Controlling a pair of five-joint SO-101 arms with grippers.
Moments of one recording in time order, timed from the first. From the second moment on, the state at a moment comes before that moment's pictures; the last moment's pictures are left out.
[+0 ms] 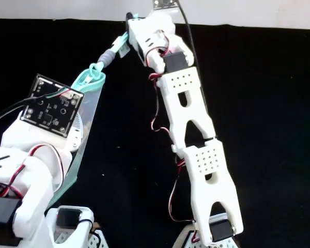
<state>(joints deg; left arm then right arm) -5.8 -58.2 -5.4 99.9 -15.2 -14.1 65.1 -75.0 44.2 -5.8</state>
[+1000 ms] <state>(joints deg) -7.8 -66.5 -13.8 101.1 -15.5 3.3 82.3 -78.1 47.5 -5.2</state>
